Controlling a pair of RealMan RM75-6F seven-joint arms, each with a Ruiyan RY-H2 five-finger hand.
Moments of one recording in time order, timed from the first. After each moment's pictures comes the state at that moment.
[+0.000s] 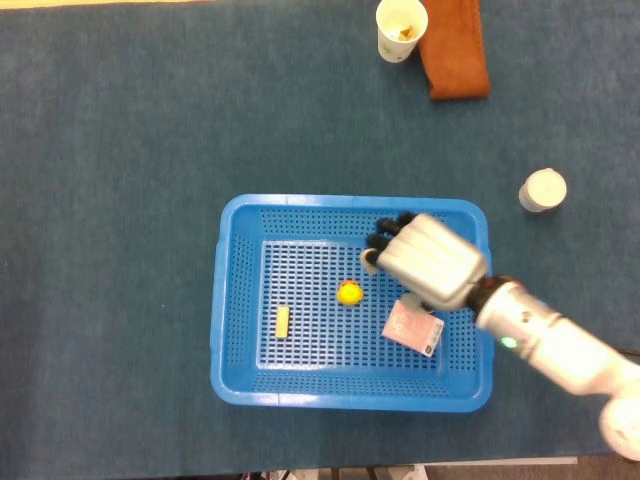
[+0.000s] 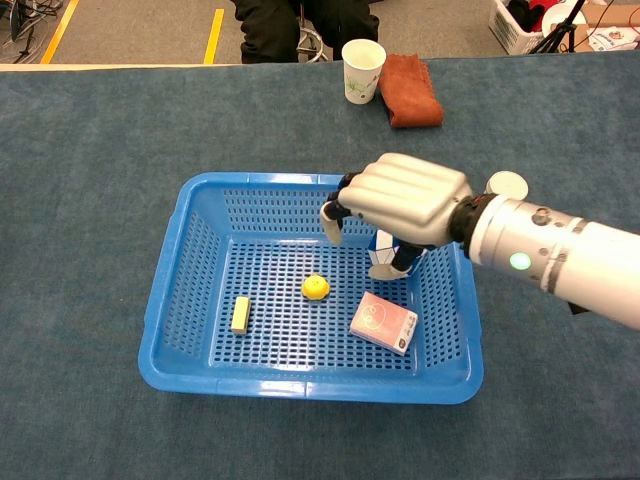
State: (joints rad) left arm 0.00 -1.11 -0.03 -1.67 1.51 1.59 0.09; right arm 0.74 -1.42 0.09 -1.95 -1.11 0.81 -0.83
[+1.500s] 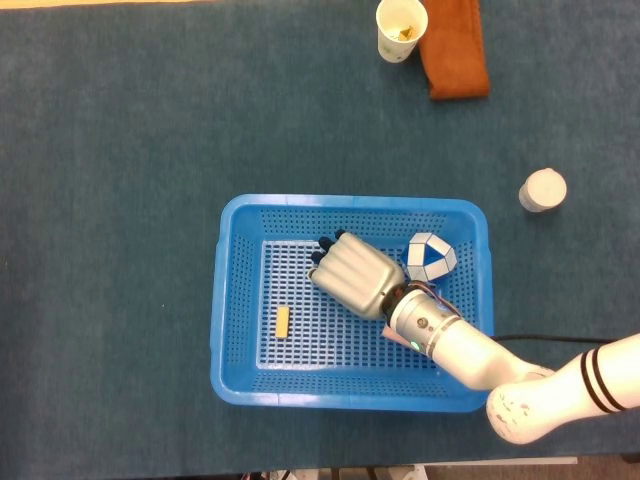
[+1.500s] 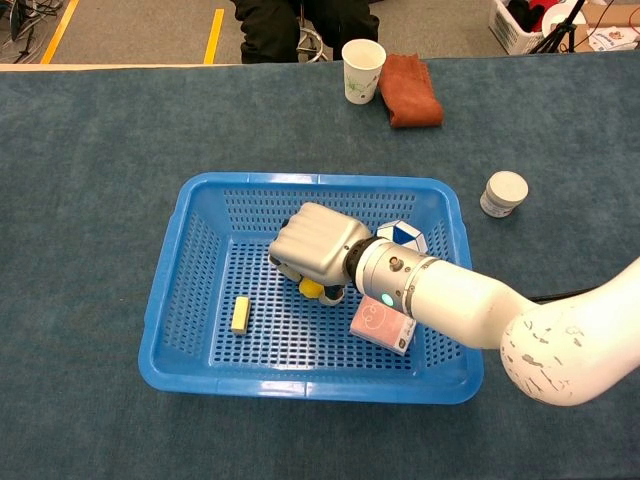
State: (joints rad) left arm 0.01 -1.10 -0.05 -1.67 1.48 1.59 0.05; right arm 1.05 -1.77 -0.01 -1.69 -0.76 0.94 -1.09
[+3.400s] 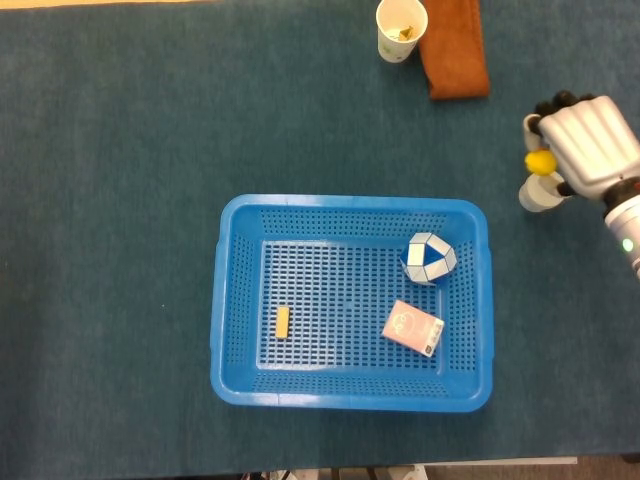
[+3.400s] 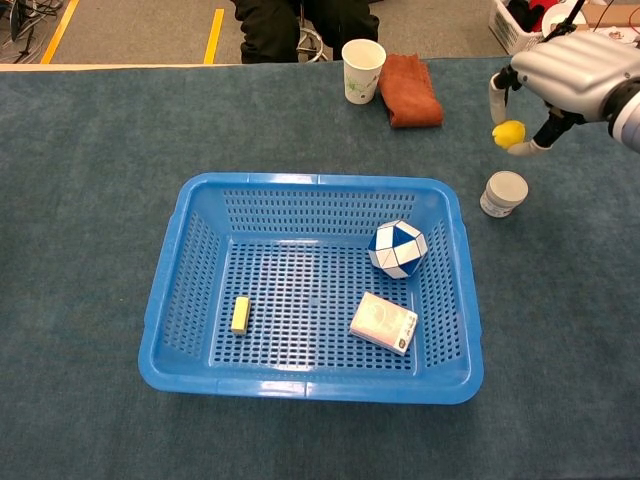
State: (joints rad) left arm -0.03 -1.09 -0.05 -1.70 1.49 1.53 0.04; right arm 0.80 -1.17 -0.01 -1.79 -0.88 1.07 -0.62
